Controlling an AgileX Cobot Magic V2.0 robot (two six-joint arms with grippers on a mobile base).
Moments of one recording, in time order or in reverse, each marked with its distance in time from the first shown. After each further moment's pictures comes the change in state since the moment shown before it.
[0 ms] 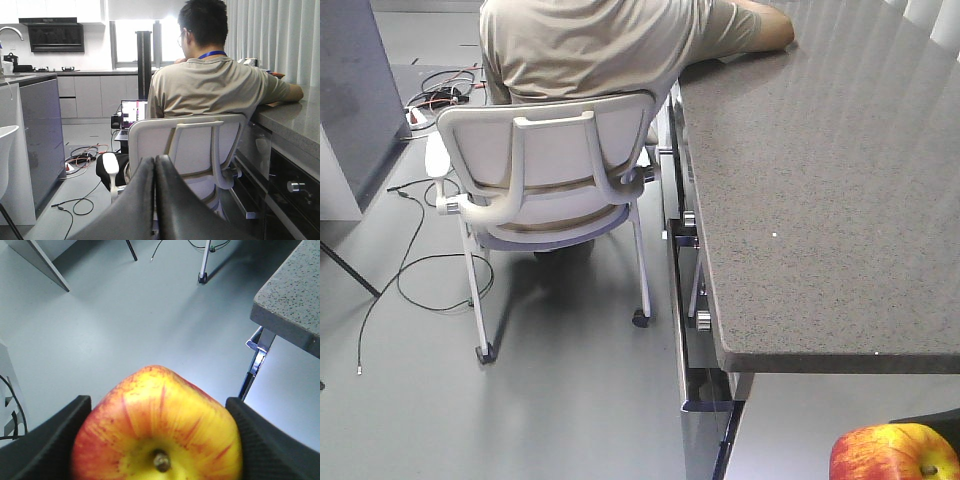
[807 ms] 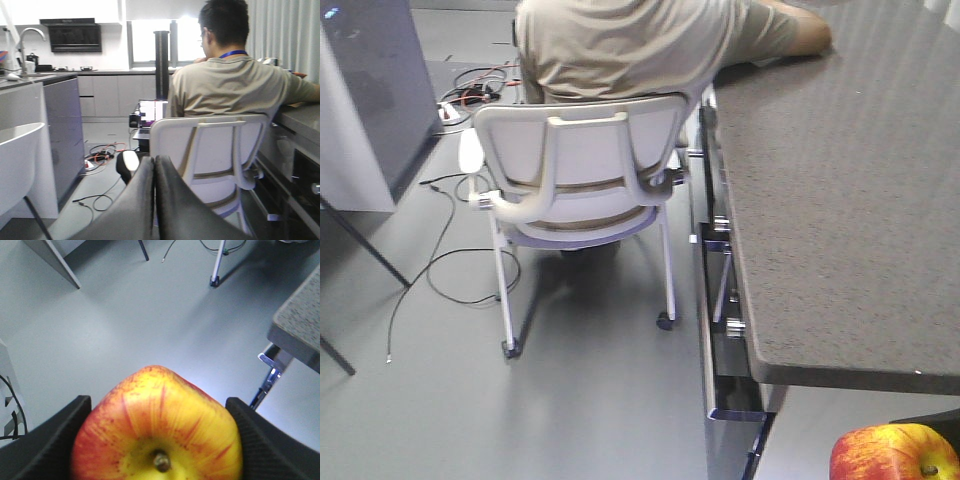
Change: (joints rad) left arm 0.000 0.000 0.000 0.000 0.000 0.000; right arm 0.000 0.000 0.000 0.000 0.001 0.000
